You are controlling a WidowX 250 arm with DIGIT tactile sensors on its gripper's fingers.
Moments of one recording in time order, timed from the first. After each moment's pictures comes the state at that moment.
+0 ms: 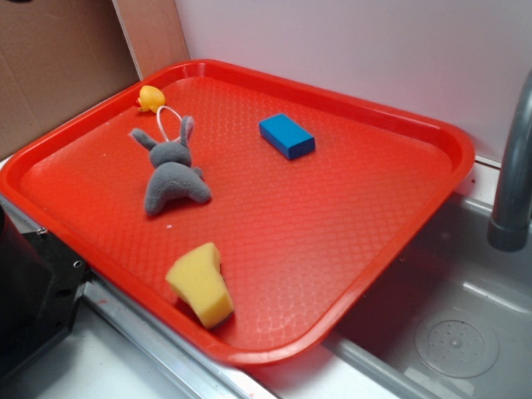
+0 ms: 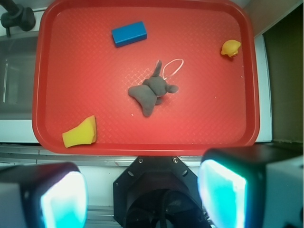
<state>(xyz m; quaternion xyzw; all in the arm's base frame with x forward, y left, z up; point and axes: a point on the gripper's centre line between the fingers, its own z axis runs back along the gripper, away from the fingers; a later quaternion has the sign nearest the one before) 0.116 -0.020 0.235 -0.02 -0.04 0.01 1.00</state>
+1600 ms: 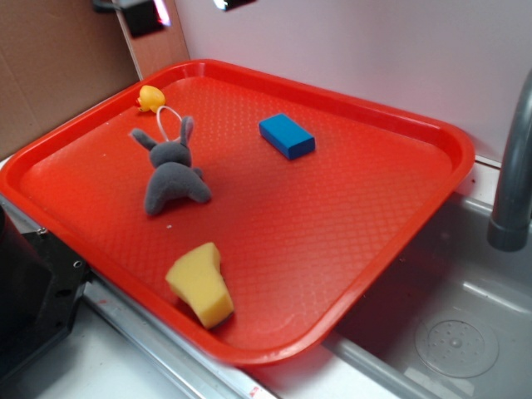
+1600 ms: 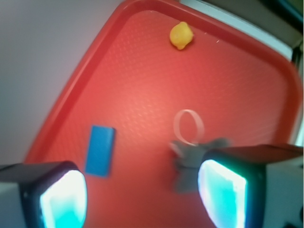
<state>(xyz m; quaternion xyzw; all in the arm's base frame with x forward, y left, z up) 0.260 -0.010 0.149 0.01 -0.09 0.55 0.83</state>
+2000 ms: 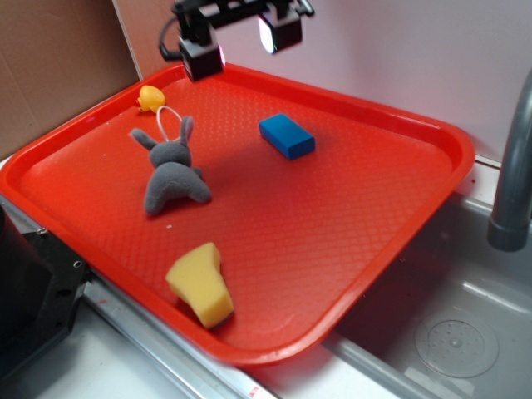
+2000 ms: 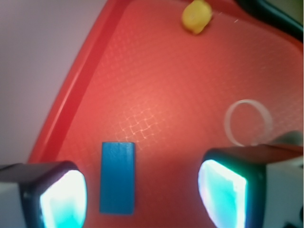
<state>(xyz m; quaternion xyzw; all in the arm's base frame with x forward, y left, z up) 0.292 -0.013 0.096 0.04 -0.09 0.58 0.81</state>
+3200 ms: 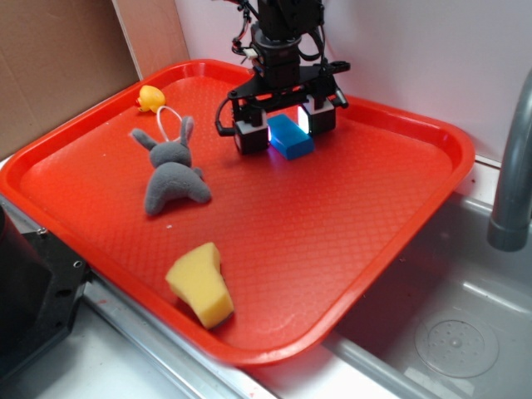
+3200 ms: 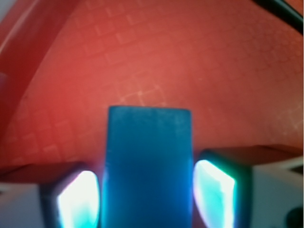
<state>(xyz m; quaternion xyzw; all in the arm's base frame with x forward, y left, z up) 0.309 -0.026 0.018 0.04 -0.05 0.55 0.83</state>
